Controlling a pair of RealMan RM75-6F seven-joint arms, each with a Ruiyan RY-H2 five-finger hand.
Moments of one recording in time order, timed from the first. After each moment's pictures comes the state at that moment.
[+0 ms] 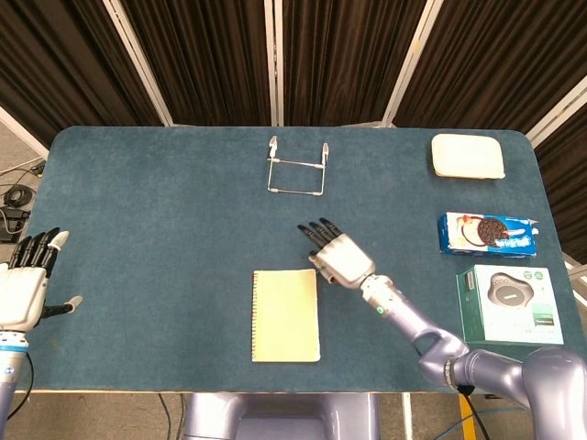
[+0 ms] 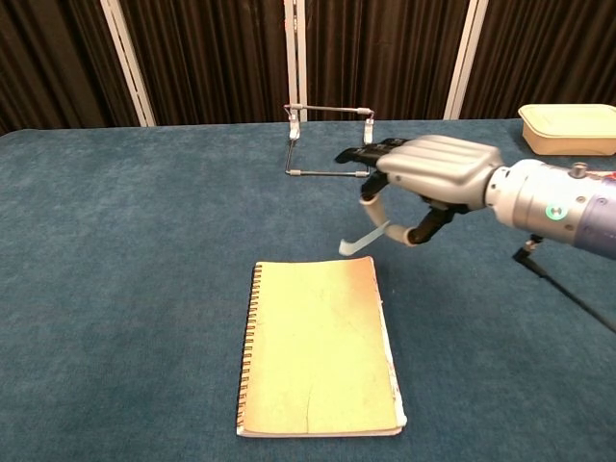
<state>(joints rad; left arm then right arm) -0.20 -1.17 -0.09 -1.59 1.38 1.37 0.06 0.84 -1.64 0.10 -1.19 -1.54 0.96 -0.12</state>
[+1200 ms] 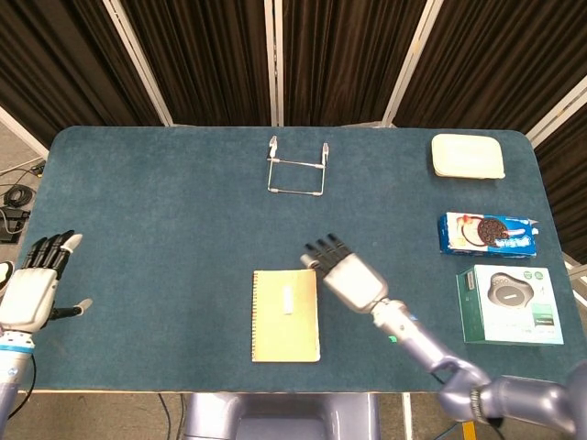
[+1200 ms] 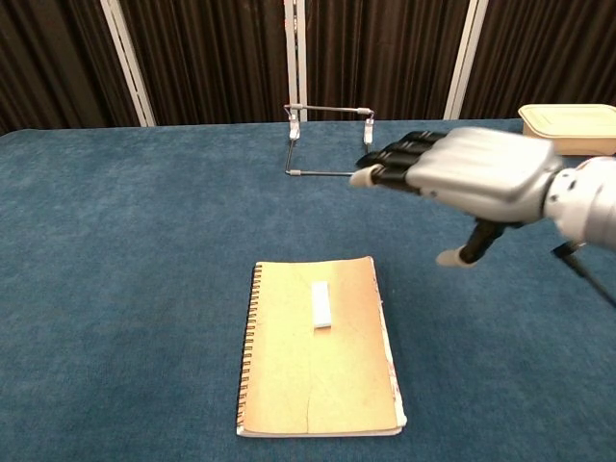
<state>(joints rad) -0.23 -1.16 -0.07 -1.59 1.45 1.33 -0.01 0.73 -1.42 0.04 -1.54 -1.48 1.07 -0.51</state>
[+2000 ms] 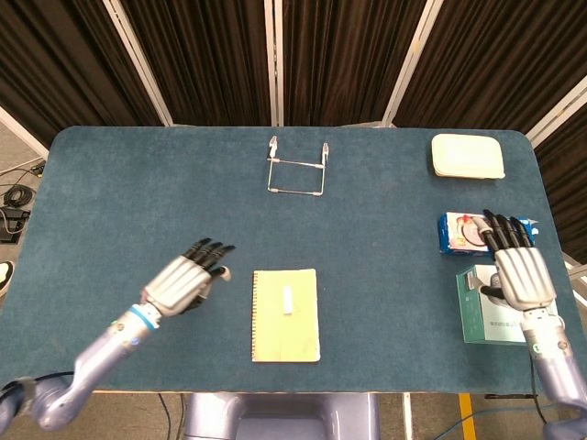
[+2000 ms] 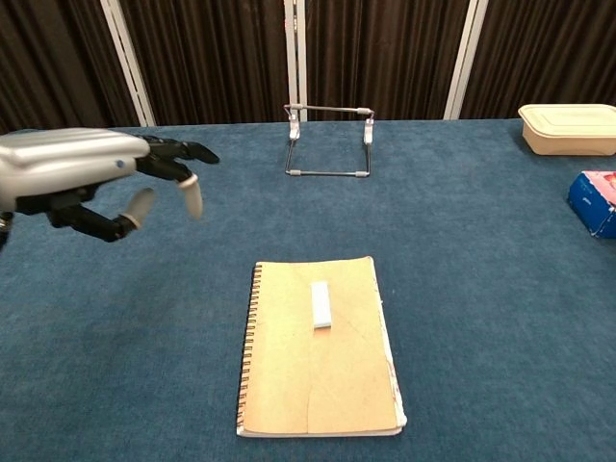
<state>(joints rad) -0.63 -1.31 -0.13 -1.78 1.41 0.86 0.34 0.36 -1.17 0.04 -1.45 -1.37 1.38 0.03</state>
